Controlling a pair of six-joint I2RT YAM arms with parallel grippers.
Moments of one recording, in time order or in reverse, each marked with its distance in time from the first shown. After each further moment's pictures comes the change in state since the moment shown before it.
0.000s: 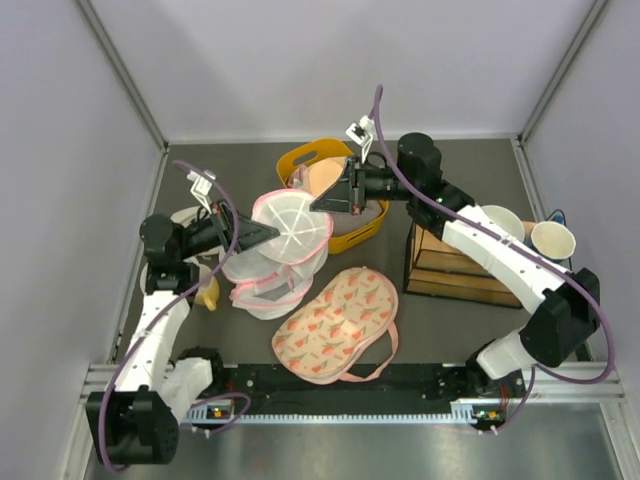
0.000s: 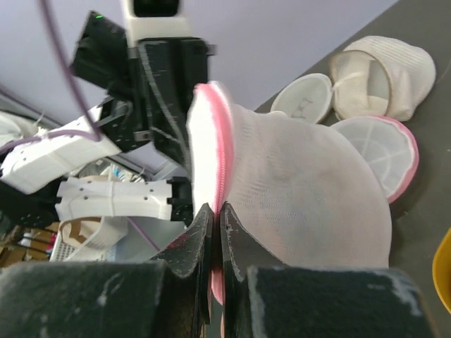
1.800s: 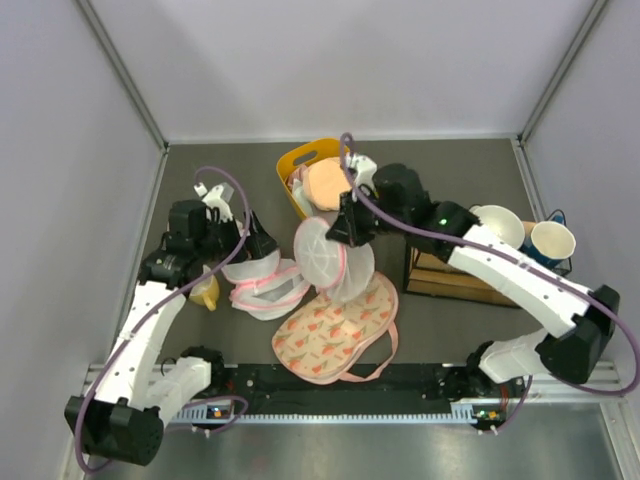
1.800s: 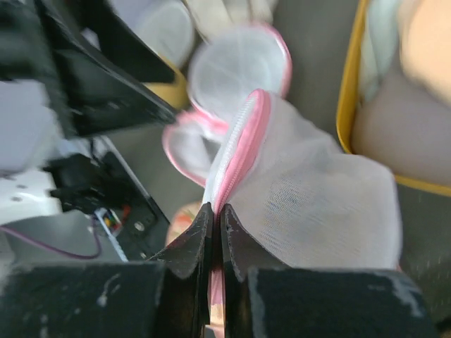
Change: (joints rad) left arm -0.180 -0.001 0.261 -1.184 -0.795 0.622; right arm 0.196 -0.085 -0.027 -0.539 0.650 -0.193
